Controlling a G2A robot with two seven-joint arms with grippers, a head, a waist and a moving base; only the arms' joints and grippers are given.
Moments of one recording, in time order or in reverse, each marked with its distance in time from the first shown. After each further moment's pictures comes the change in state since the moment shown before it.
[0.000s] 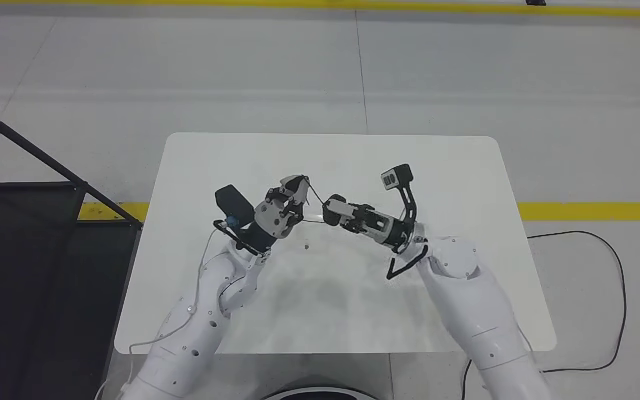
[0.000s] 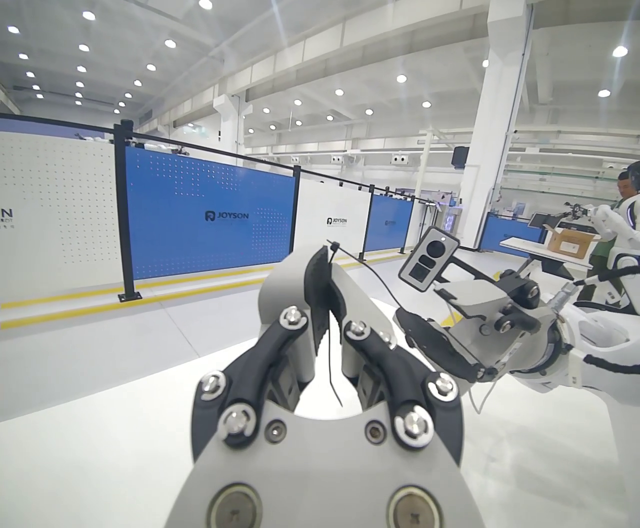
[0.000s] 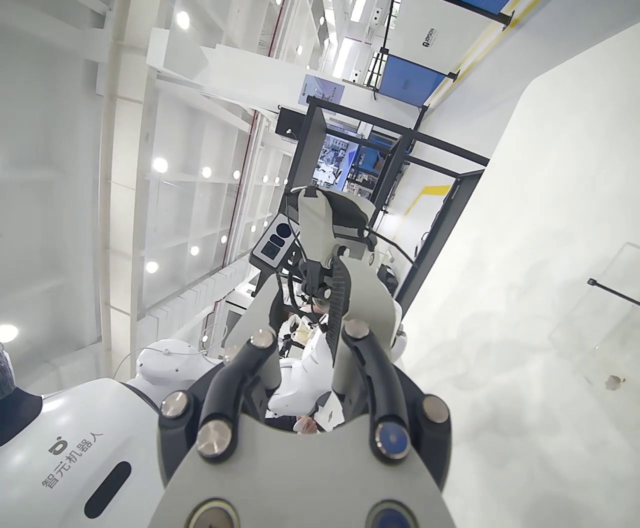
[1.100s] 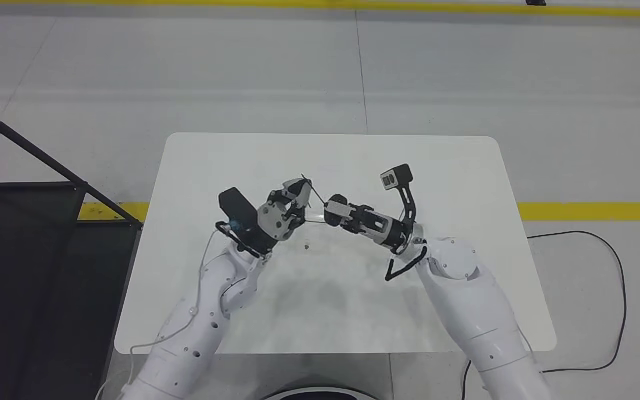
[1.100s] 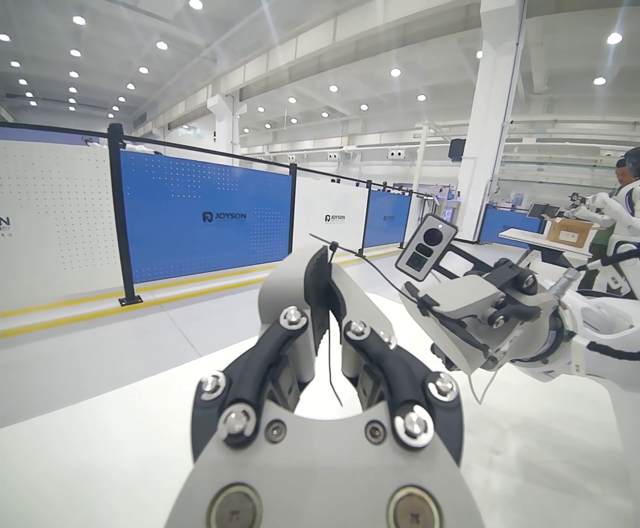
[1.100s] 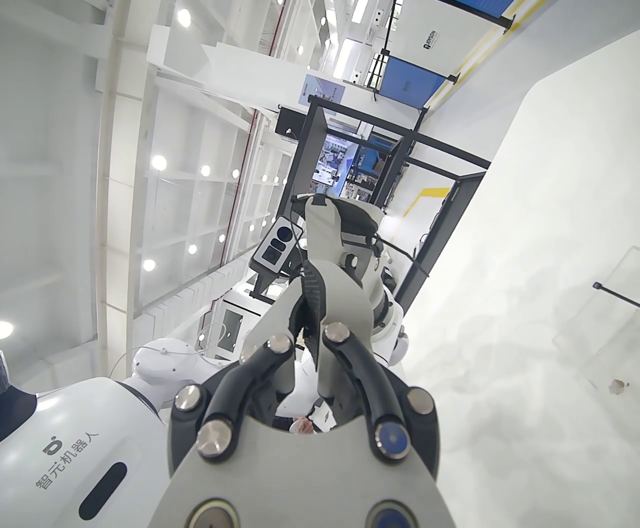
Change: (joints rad) left arm 0.004 -0.003 -0.002 0.003 0.052 -0.008 0.014; right arm -0.005 0.002 -0.004 -0.016 -0.008 -0.005 -0.018
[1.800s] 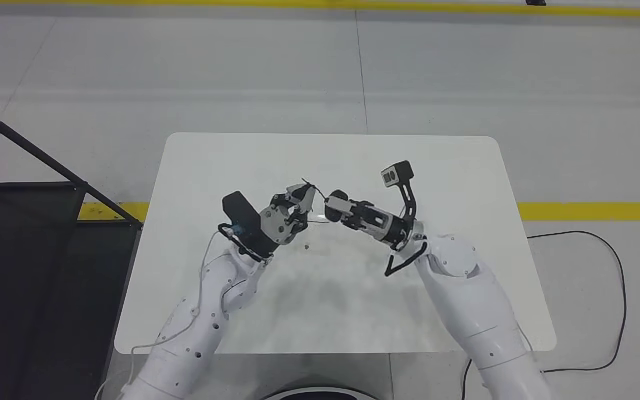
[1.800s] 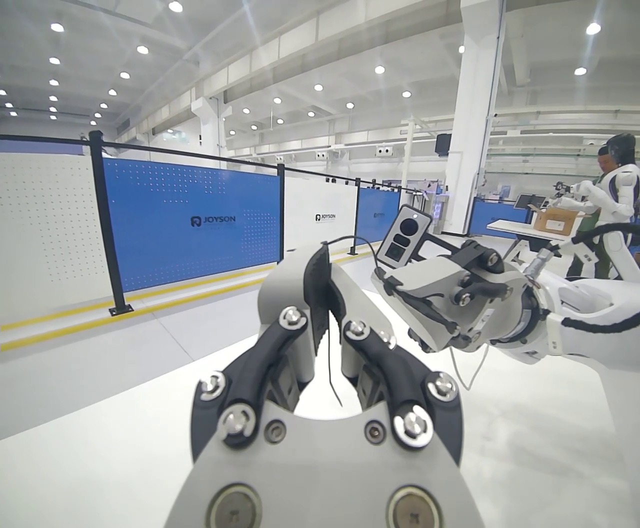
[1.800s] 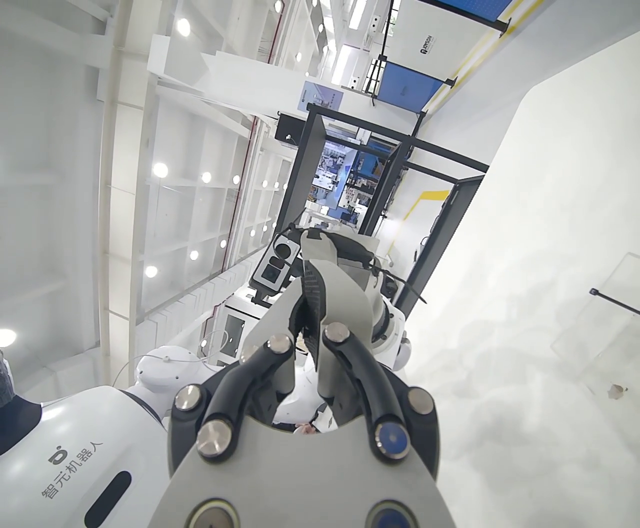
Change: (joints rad) left arm 0.000 0.003 0.002 0.008 0.039 -0.035 0.027; right arm 0.014 -0.002 -0.004 0.009 0.009 0.021 -0.016
